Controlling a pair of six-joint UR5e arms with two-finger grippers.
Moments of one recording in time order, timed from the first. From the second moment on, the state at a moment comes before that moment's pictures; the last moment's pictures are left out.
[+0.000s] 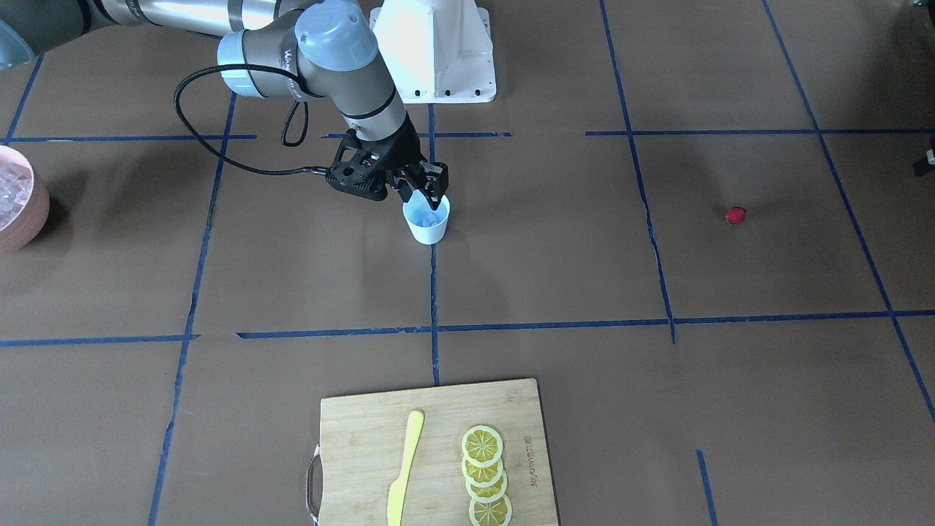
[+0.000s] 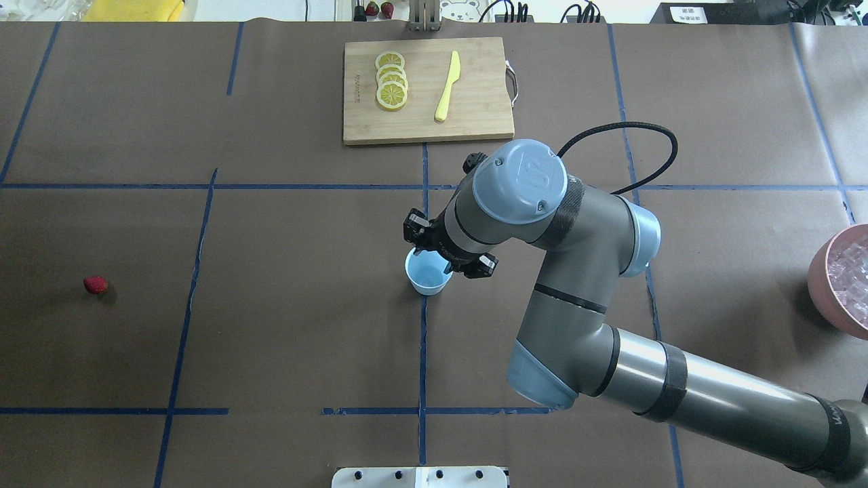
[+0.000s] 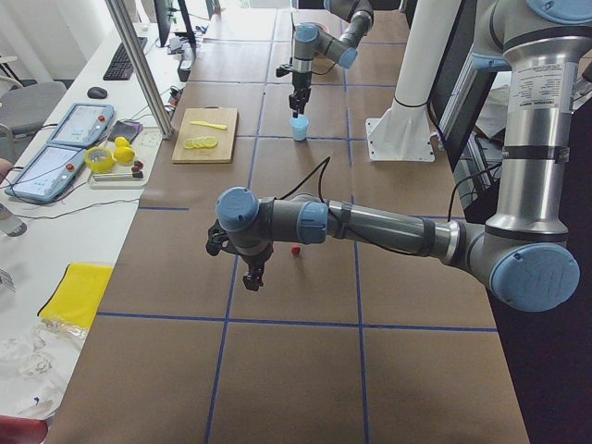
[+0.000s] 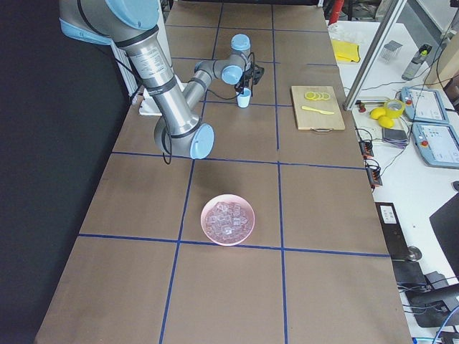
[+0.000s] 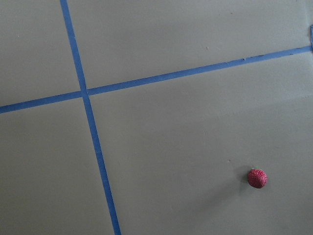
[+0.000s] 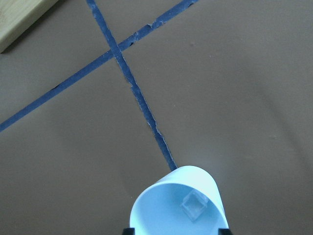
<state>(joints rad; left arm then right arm) -1.50 -1.57 -1.74 -1.43 -2.50 0.16 0.51 -0.90 1.69 -1.36 1.91 1.79</state>
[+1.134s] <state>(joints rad) -1.50 -1.57 -1.74 -1.43 -2.50 0.16 1.03 -1.65 2.00 -1.37 2.20 0.95</state>
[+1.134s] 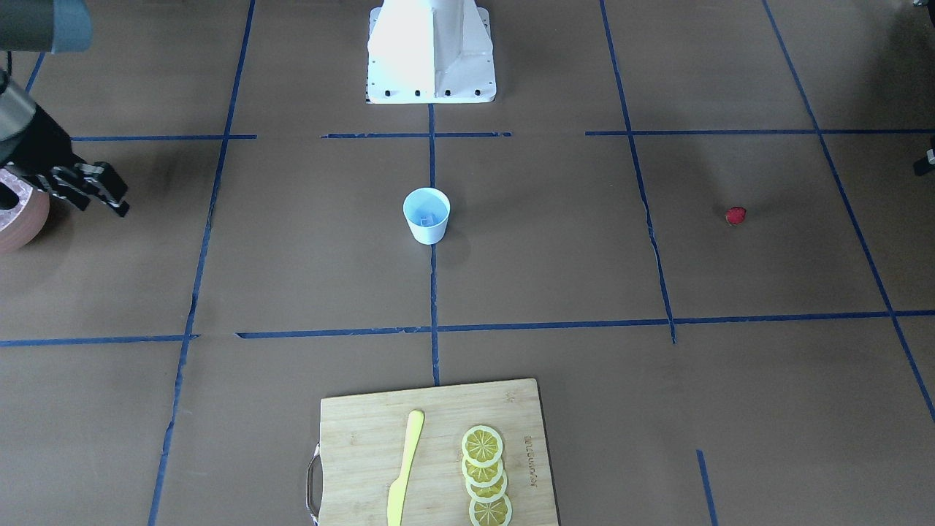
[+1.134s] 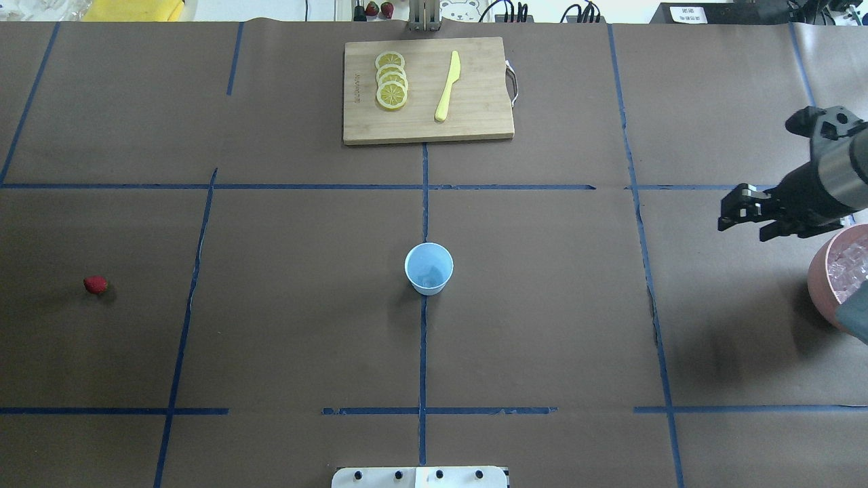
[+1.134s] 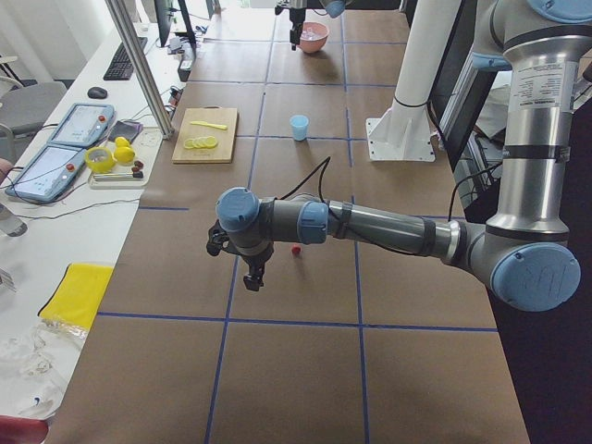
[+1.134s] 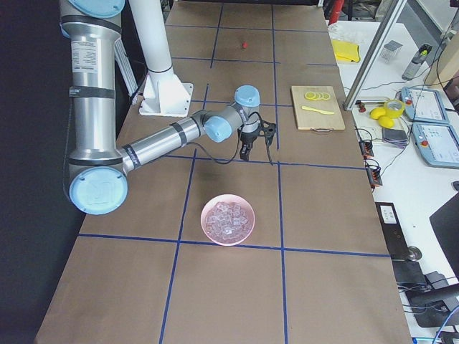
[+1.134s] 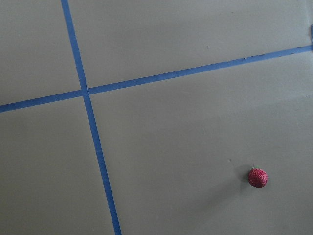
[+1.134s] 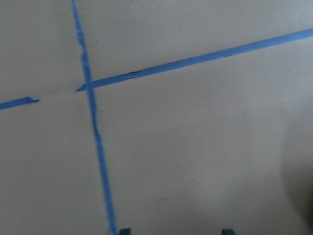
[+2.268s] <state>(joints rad) -1.50 -1.57 -1.75 -1.42 -2.50 0.16 1.29 -1.85 1.83 -1.36 2.26 0.24</state>
